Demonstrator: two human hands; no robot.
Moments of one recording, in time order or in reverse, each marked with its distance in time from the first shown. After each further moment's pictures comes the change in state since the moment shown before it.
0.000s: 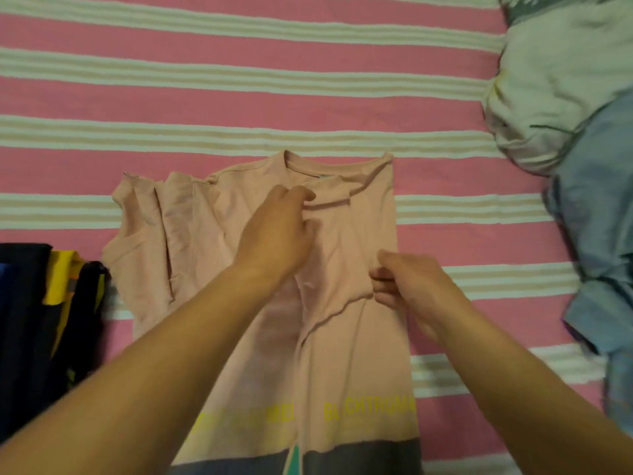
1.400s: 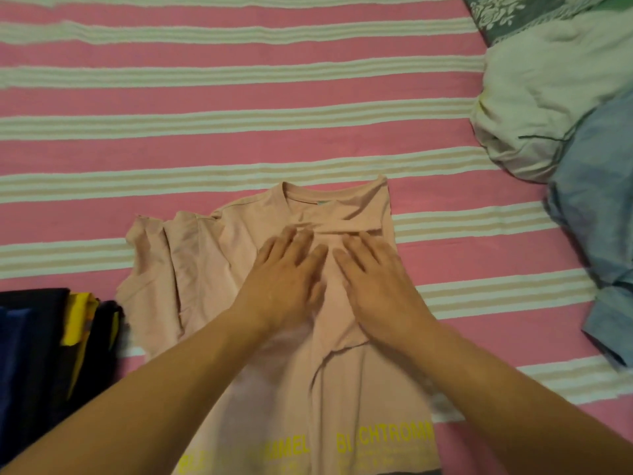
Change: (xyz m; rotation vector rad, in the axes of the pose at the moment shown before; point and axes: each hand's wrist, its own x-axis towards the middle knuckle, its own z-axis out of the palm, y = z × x) left_hand -0.013 -0.041 0.027 0.578 -0.204 0.383; right_hand 0.036 0.020 0.024 -1.304 0.112 -0.941
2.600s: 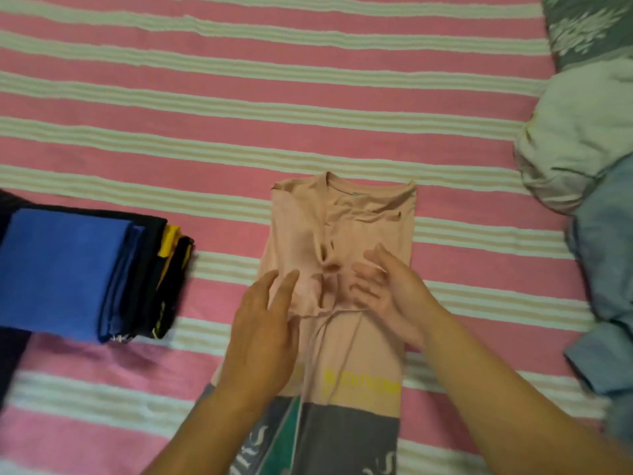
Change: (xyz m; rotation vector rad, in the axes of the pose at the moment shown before) left_hand -0.151 0.099 -0.049 -0.363 0.302 -0.569; right_hand -0.033 -0.011 -0.060 1.885 -0.416 0.740
